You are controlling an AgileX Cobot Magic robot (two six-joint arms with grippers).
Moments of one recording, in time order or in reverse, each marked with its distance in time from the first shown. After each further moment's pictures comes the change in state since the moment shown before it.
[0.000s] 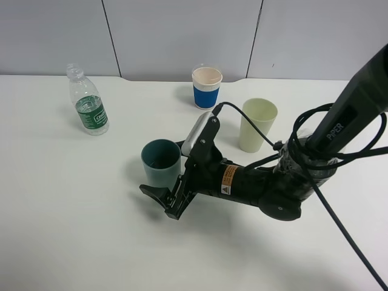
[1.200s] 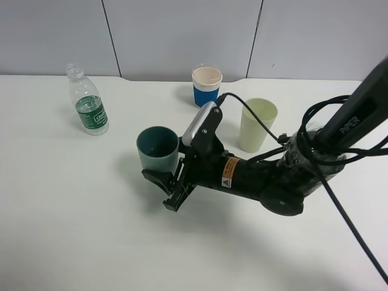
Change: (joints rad) left arm 0.000 0.000 0.000 0.000 0.001 0.000; right arm 0.000 -0.091 0.001 0.031 0.037 0.018
